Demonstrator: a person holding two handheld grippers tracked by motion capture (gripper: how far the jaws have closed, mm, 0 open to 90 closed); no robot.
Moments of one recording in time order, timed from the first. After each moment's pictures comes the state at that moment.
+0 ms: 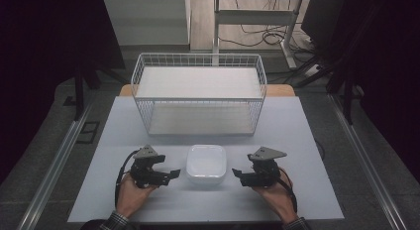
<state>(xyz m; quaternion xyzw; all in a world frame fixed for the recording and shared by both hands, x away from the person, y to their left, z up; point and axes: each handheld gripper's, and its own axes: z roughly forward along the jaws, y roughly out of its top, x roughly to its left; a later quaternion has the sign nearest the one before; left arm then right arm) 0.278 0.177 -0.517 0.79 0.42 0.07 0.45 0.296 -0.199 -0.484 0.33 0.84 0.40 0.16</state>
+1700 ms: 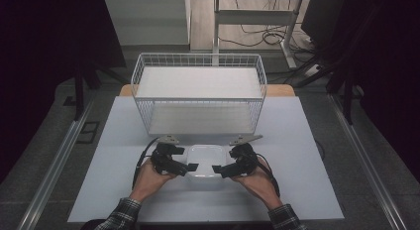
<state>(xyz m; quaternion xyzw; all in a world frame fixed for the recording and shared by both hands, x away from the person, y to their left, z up) 0.325 0.127 -0.509 0.82 0.35 -0.01 0.44 0.331 -0.145 -0.485 0.36 0.85 0.38 0.03</state>
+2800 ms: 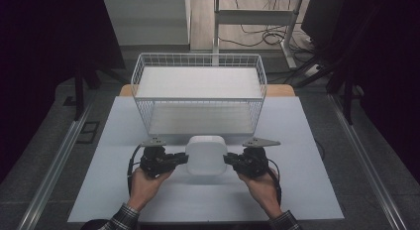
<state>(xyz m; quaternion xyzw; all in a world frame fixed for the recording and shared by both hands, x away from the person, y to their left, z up) 0.291 0.148 -0.477 0.76 0.42 0.03 0.50 0.304 -0.165 -0.458 0.40 0.79 0.45 0.08</state>
